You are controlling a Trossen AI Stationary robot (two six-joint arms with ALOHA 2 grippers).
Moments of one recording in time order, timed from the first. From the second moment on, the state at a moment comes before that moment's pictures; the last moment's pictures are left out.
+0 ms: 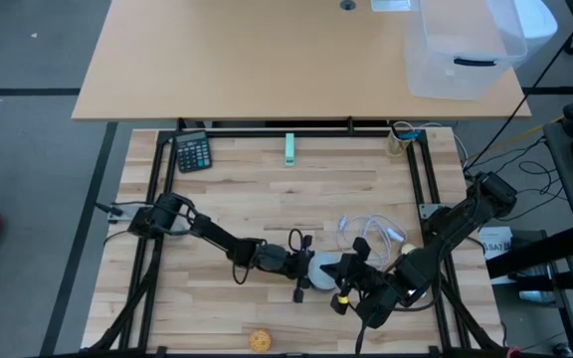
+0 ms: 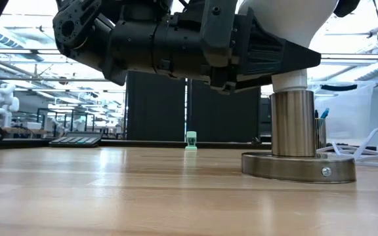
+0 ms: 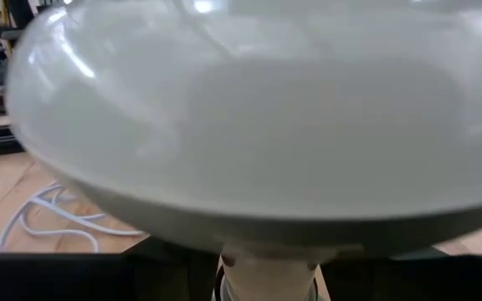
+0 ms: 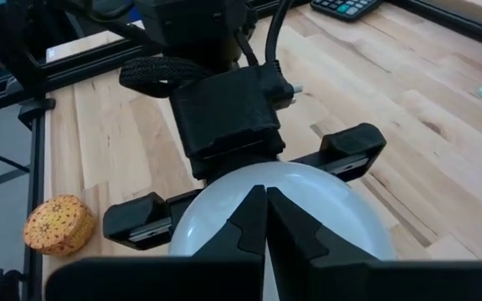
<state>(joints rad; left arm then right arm) -0.31 2.17 1.10 0.92 -0.09 0.05 0.72 1.65 1.18 -0.56 0.81 1.02</state>
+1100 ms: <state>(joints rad) -0.31 2.17 1.10 0.87 -0.17 0.00 0.74 1.65 1.17 -0.50 0.84 0.93</state>
